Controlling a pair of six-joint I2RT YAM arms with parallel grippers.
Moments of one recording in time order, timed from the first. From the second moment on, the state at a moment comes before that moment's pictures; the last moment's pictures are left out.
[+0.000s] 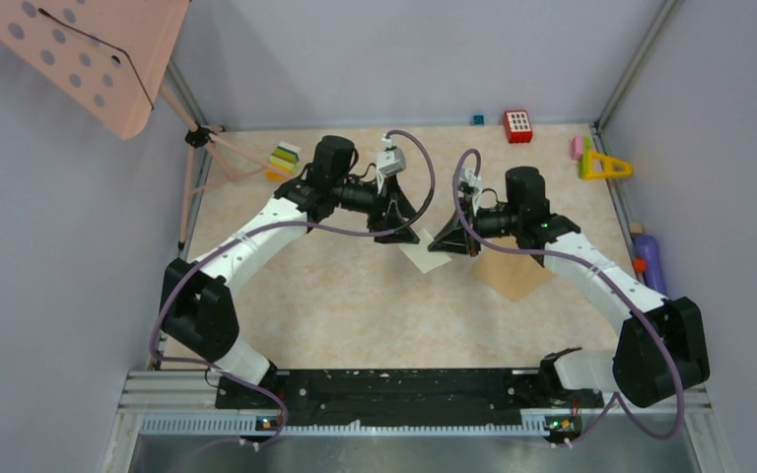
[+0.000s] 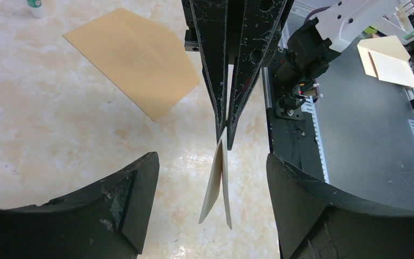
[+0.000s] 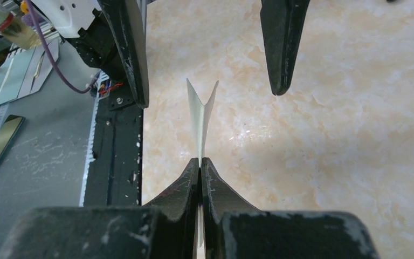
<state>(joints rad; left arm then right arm) -0.52 1.57 1.31 -0.27 1.08 0.13 0.36 1.29 0.89 -0.12 -1.12 -0.14</state>
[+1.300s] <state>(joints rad) -0.56 1.59 1.32 -0.35 1.06 0.20 0.37 1.29 0.89 0.01 -1.10 -0.02</state>
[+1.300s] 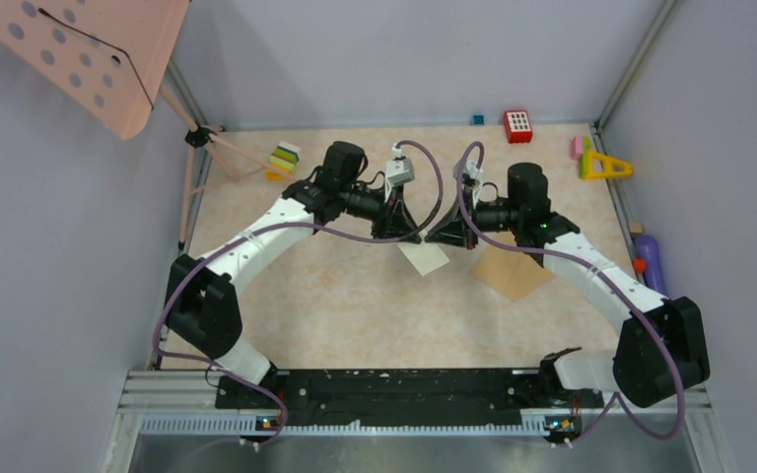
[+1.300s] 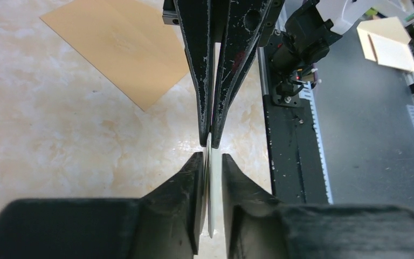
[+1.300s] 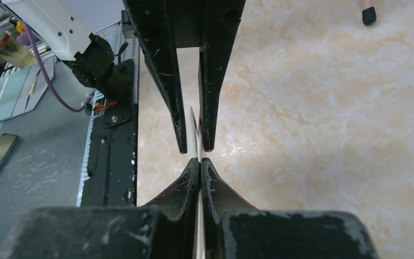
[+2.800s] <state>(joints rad) -0.55 1.62 1.38 -0.50 1.01 0.32 0.37 1.24 0.89 -0.02 -1.10 -0.08</state>
